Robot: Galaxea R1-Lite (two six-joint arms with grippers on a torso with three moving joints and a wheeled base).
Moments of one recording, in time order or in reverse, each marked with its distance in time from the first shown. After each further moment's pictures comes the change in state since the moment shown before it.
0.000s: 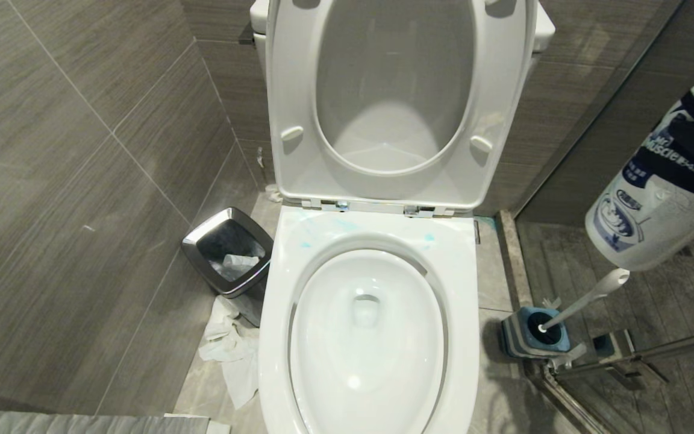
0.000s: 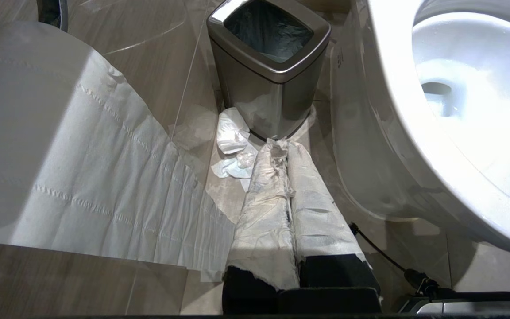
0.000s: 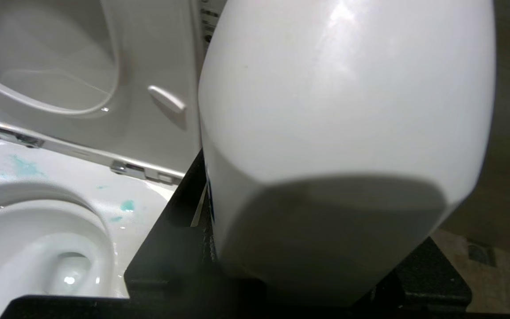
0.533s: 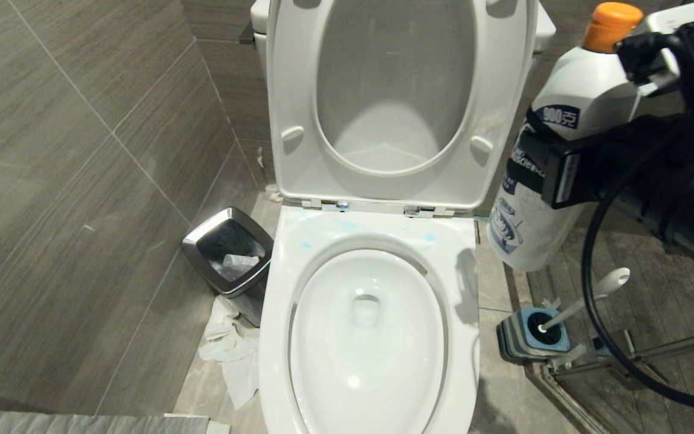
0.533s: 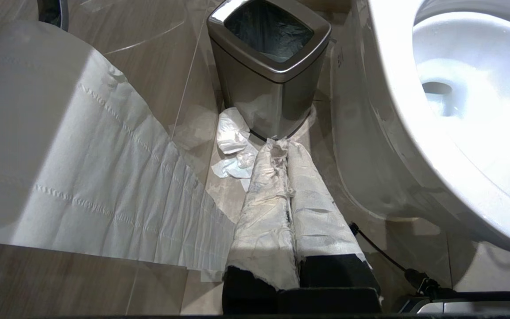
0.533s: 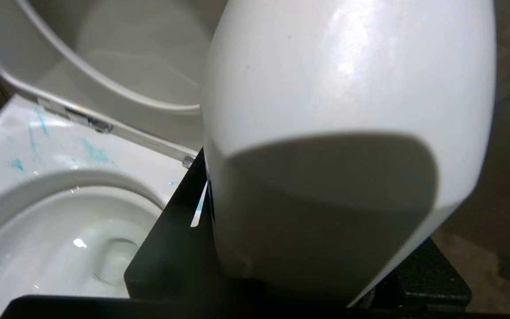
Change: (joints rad) left arm 0.000 0.000 0.000 0.000 0.000 0.002; right arm 0.400 0.282 -0.172 -0.048 -0.343 -0.081
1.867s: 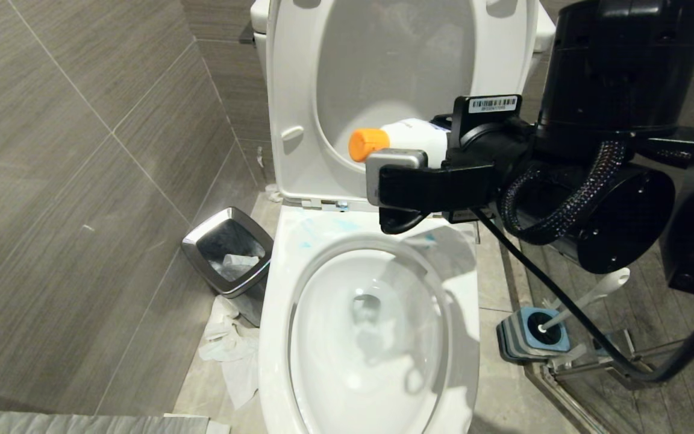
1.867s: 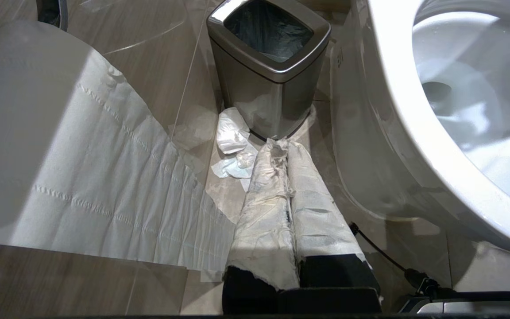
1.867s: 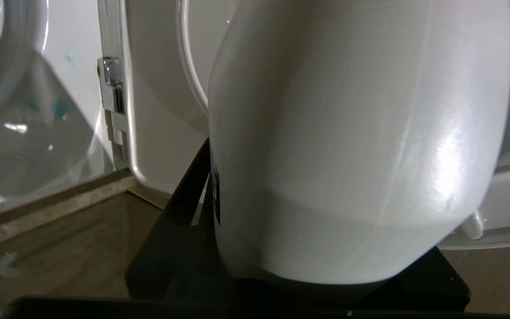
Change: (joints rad) left arm 0.000 0.000 0.000 0.000 0.000 0.000; right arm 0.152 0.262 -0.368 0.270 -0.050 -1.234
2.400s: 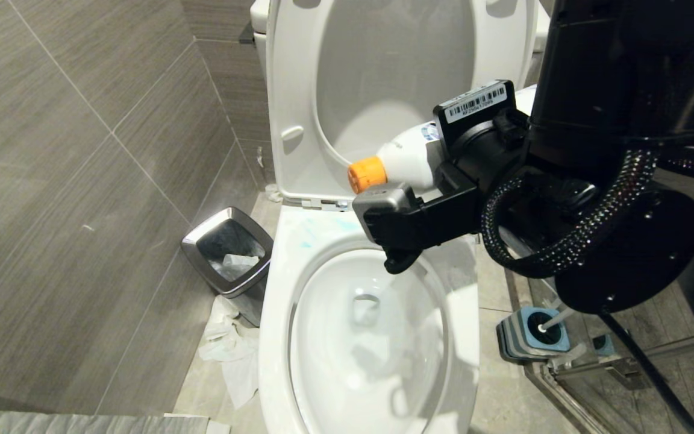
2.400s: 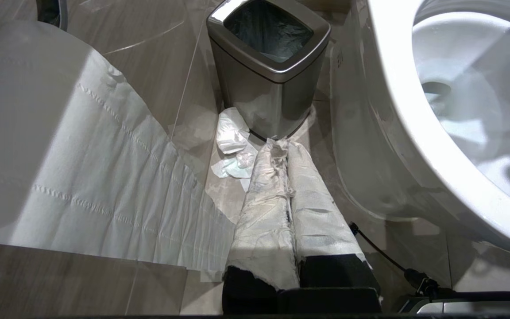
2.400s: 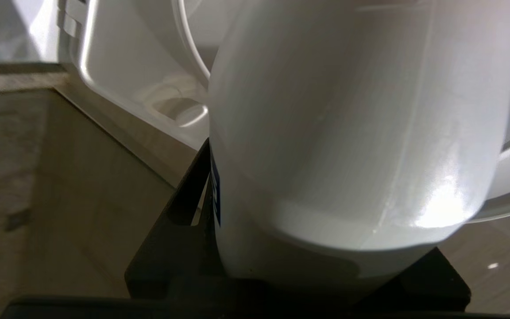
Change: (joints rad) left arm 0.000 0.000 0.000 0.000 0.000 -0.001; right arm 0.132 0.001 -0.026 -0.001 -0.294 -0.379
